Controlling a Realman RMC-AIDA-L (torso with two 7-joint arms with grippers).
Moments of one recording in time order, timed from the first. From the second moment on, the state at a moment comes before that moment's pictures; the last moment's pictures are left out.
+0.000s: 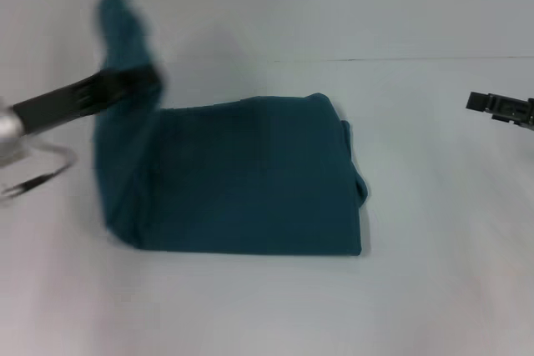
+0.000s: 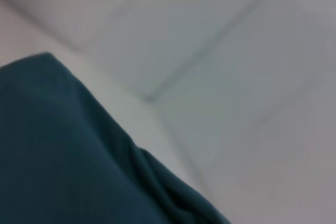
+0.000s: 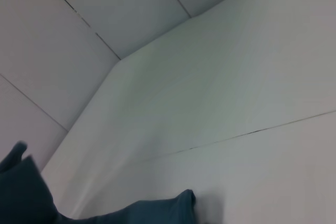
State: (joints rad) left arm -0.55 -2.17 0.46 0.85 1.94 1.45 -2.10; right arm 0.55 1.97 -0.50 -0.64 -2.04 -1.29 2.02
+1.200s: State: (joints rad) left arm -0.80 -2.17 0.38 -0.18 1.71 1.22 -1.25; right arm 0.55 1.89 -0.57 -0.65 -2.06 -1.31 2.00
